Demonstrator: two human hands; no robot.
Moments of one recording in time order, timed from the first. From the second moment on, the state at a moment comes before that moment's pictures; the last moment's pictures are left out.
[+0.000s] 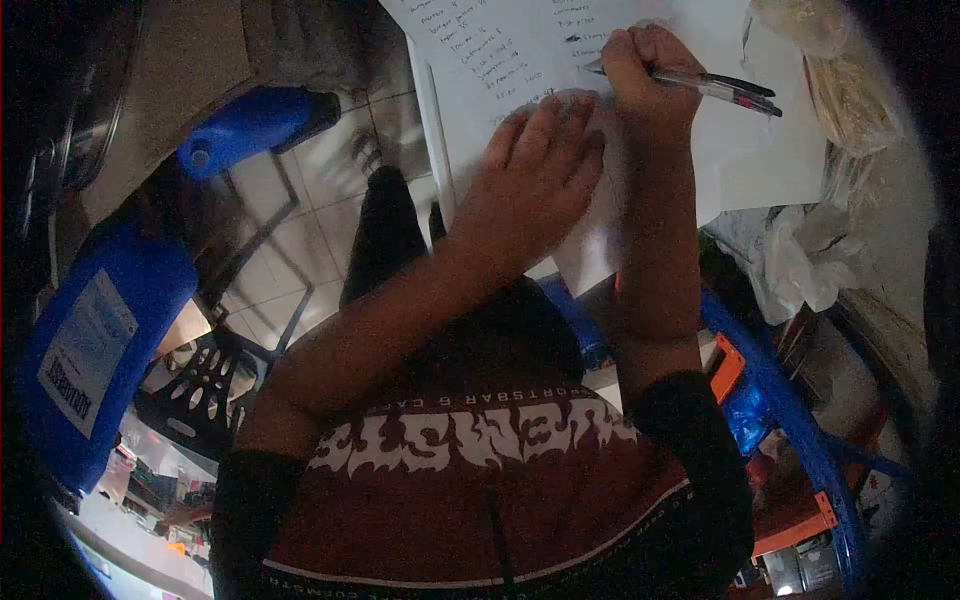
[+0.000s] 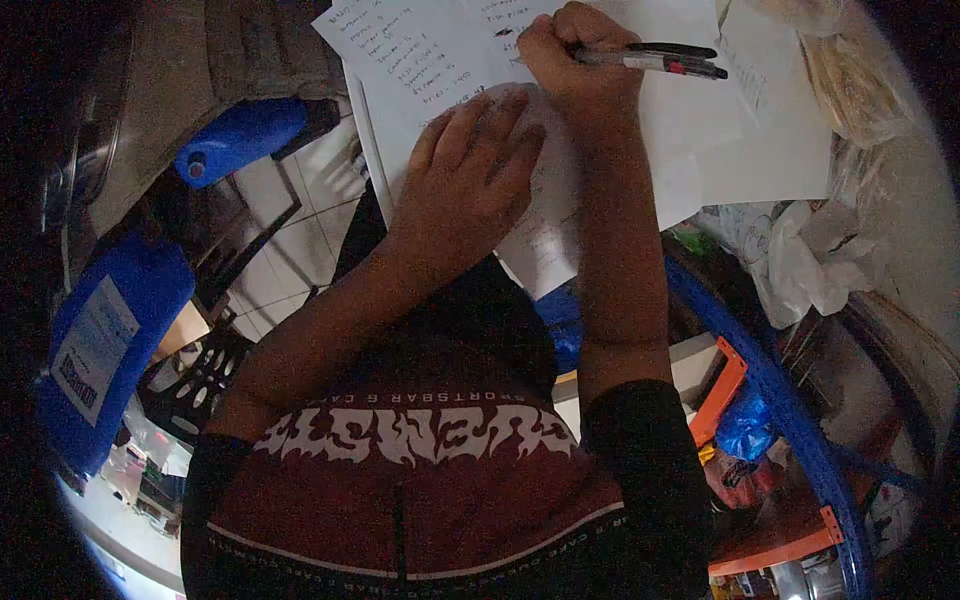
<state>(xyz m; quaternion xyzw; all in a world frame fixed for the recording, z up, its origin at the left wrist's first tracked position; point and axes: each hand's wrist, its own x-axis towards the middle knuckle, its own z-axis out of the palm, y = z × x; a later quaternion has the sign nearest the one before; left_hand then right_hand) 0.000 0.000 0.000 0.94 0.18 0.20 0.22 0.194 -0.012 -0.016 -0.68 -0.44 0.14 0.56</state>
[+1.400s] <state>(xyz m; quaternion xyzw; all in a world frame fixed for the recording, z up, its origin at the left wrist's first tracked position) 0.002 0.004 0.000 0.95 0.18 0.19 0.20 0.188 -0.009 -0.009 -0.70 -0.38 0.14 0.59</state>
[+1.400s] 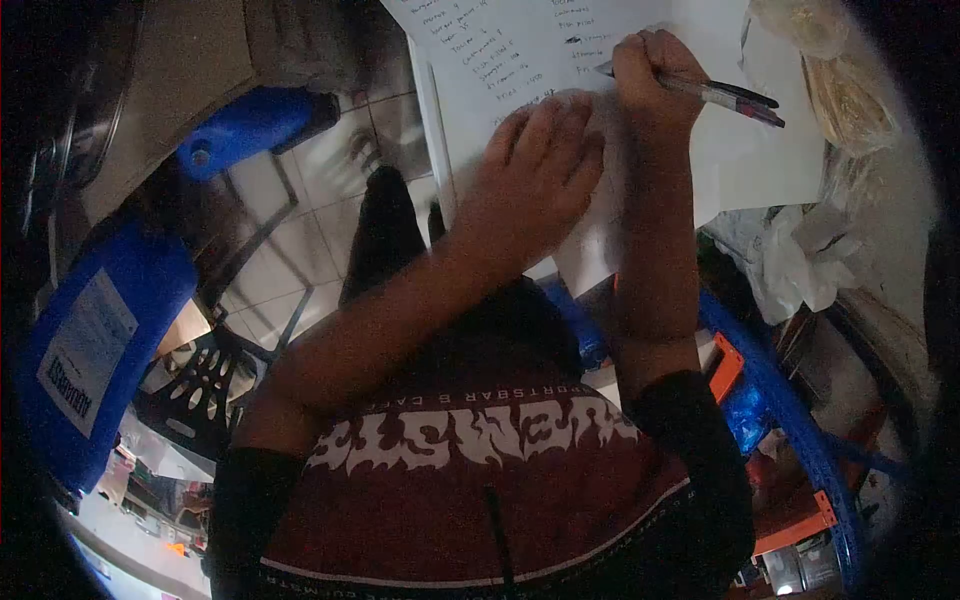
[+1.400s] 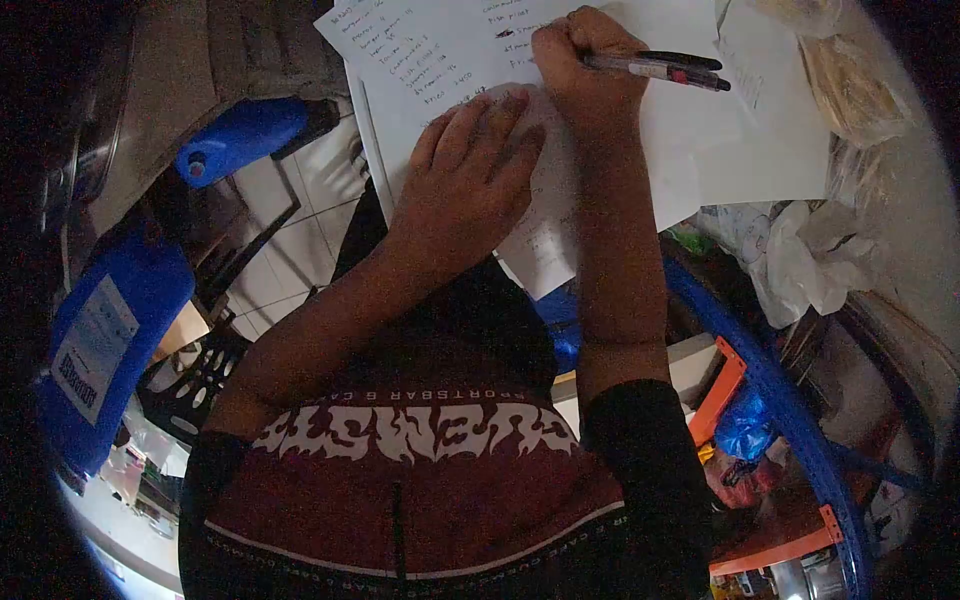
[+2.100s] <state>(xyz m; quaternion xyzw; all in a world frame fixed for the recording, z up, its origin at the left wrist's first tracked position) 0.001 0.001 -0.001 0.94 0.19 0.20 0.21 0.198 -0.013 -0.017 -0.69 -0.43 0.14 0.57</state>
